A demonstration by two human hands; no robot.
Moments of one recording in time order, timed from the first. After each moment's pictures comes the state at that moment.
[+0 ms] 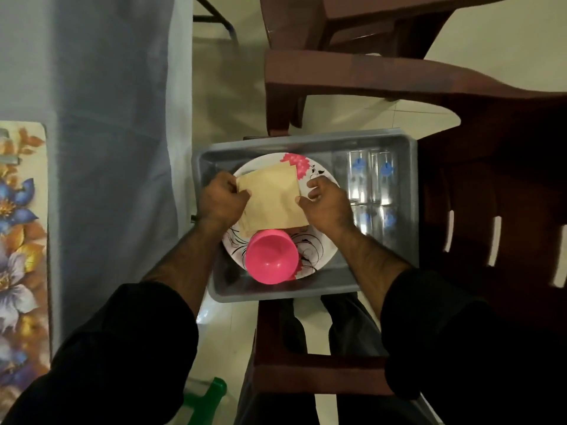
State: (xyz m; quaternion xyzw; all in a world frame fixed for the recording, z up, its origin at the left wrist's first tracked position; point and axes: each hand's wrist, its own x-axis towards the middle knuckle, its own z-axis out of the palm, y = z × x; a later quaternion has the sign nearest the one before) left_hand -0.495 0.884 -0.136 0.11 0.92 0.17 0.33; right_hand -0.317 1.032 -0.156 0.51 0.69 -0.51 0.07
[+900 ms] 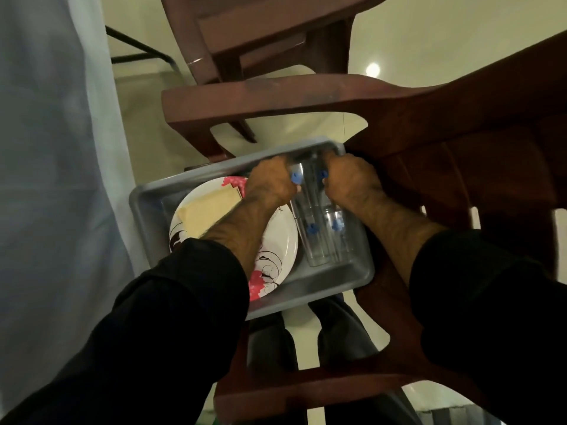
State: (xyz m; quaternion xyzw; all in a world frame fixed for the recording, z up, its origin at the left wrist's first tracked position) left_hand -0.385 1.094 -0.143 0.34 0.85 0.05 0.40; right_hand -0.247 1.186 -0.135 0.44 0.84 -0.21 0.23
